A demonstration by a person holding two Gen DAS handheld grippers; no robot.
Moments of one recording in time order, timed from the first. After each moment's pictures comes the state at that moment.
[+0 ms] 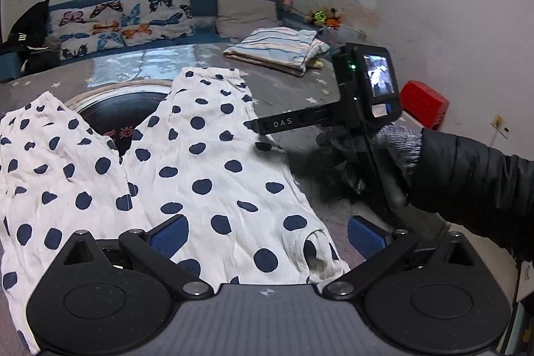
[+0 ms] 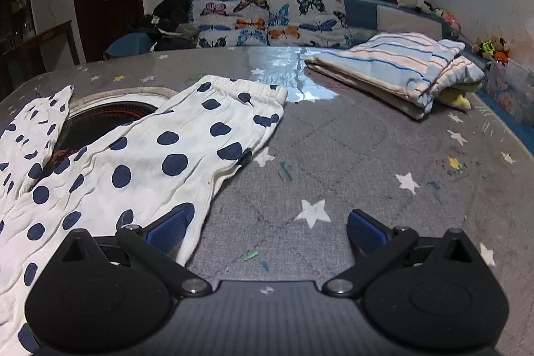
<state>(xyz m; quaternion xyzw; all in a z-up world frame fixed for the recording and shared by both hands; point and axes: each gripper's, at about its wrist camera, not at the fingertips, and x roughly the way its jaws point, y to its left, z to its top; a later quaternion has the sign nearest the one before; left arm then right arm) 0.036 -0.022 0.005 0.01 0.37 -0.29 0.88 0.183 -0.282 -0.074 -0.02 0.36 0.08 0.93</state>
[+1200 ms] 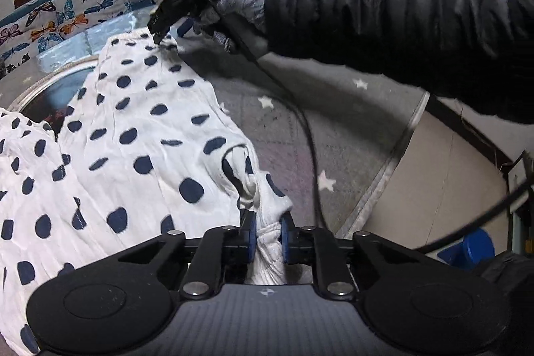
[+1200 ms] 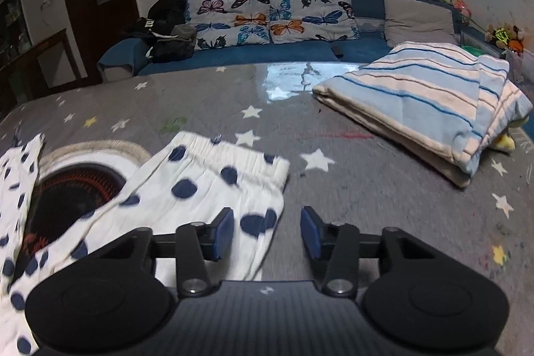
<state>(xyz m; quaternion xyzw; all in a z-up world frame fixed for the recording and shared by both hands) -0.001 -0.051 -0.022 0.11 0.41 -0.38 0.82 0.302 -0.278 -0.064 0.02 0.38 0.09 0.92</state>
